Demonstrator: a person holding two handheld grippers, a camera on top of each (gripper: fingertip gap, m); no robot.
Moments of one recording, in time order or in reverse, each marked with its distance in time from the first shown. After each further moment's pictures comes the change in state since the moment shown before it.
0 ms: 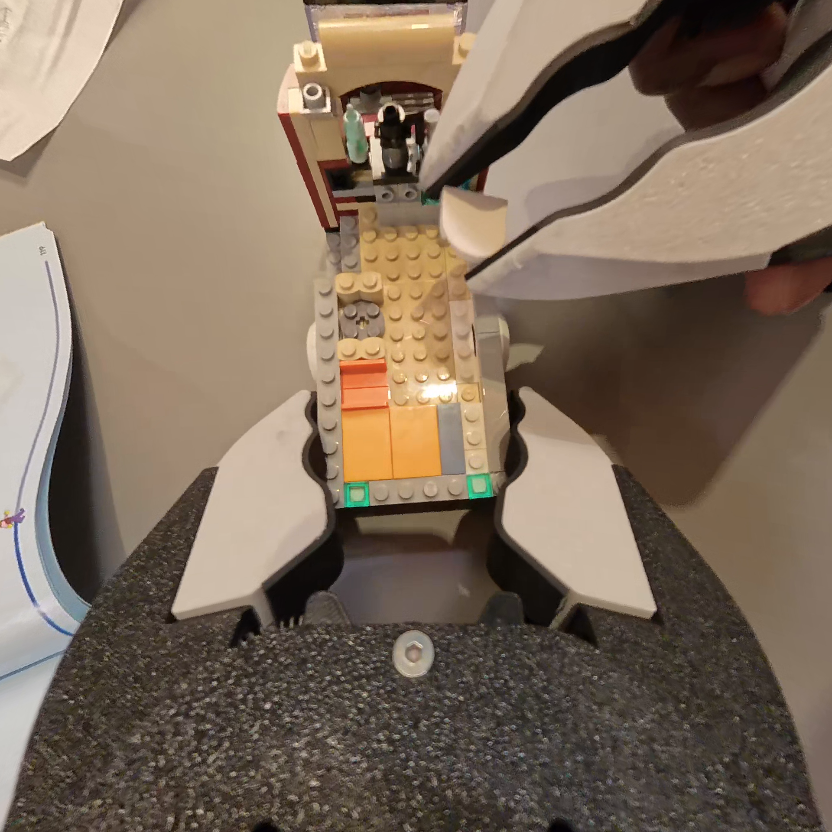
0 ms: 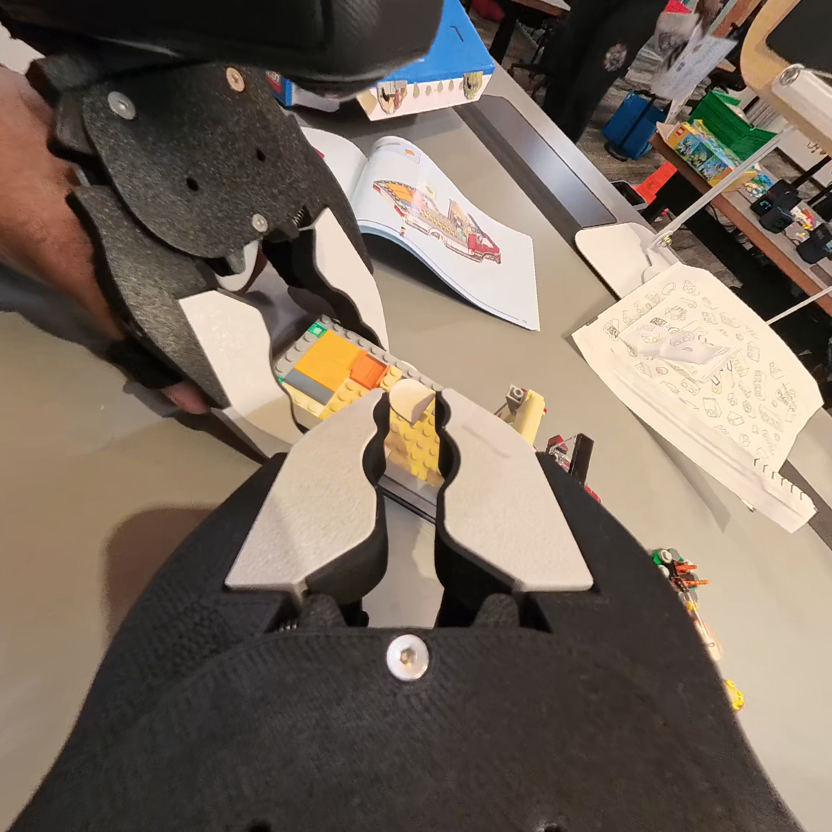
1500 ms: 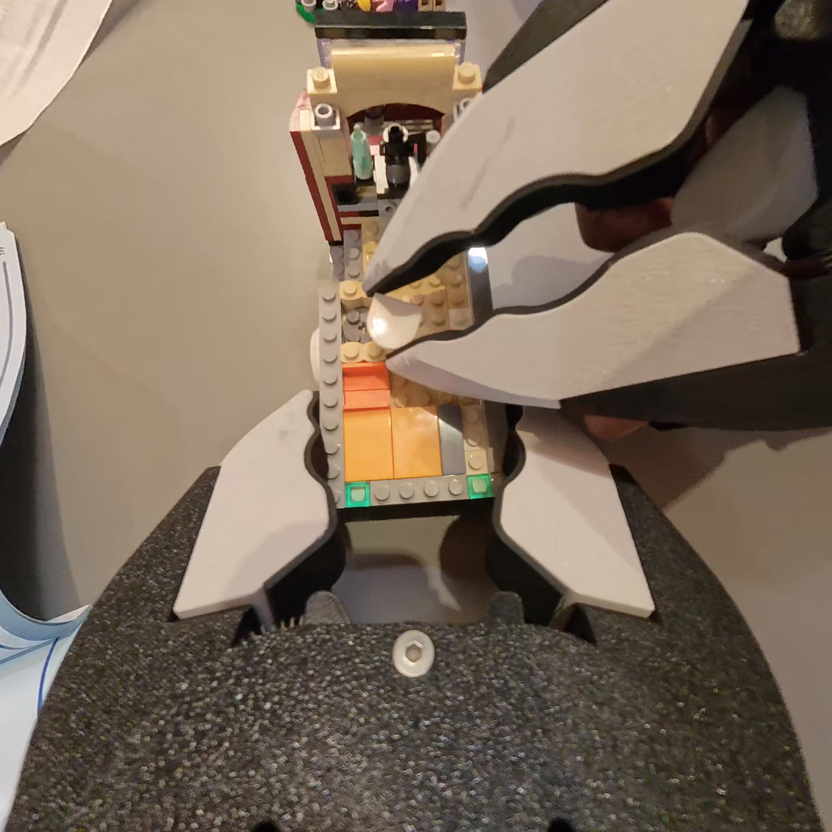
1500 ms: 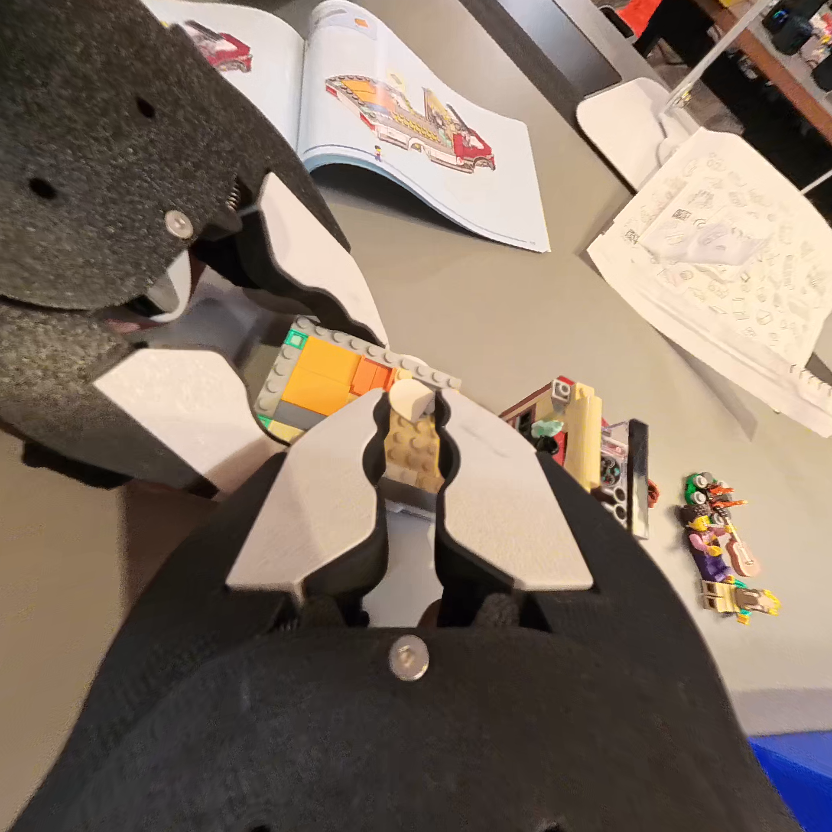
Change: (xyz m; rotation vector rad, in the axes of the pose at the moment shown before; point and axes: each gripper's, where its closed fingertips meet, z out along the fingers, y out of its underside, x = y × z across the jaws) left arm 0.016 -0.008 -0.002 0.042 0.036 -0.054; right arm -0.011 0.017 0.017 -0.231 0.114 0.122
